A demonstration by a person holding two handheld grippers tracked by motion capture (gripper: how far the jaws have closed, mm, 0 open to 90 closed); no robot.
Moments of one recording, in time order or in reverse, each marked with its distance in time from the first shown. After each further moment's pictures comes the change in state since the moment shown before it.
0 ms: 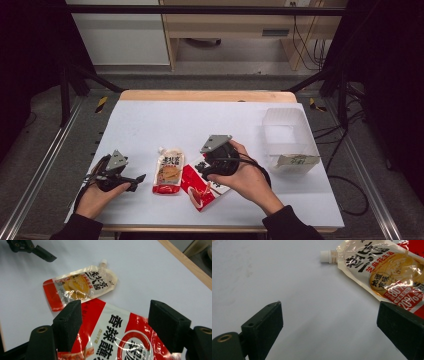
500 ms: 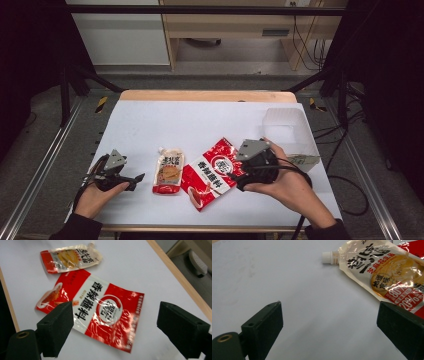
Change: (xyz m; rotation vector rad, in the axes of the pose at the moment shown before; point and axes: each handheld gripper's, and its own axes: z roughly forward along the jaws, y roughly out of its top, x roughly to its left) left arm 0.001 0.000 -0.002 -0.005 0.002 0.001; right arm -0.016 -0.033 -0.083 0.048 -0.067 -0.099
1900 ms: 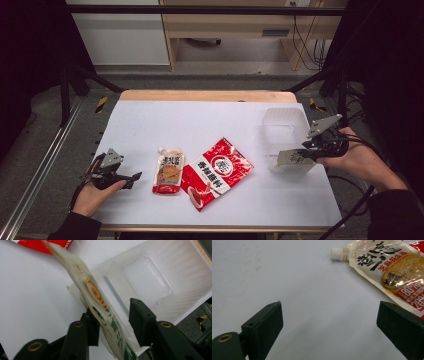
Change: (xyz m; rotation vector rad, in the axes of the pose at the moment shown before) left arm 0.013 -0.006 0.000 0.004 0.005 -0.042; right arm -0.141 -0.120 -0.055 0.263 0.035 0.086
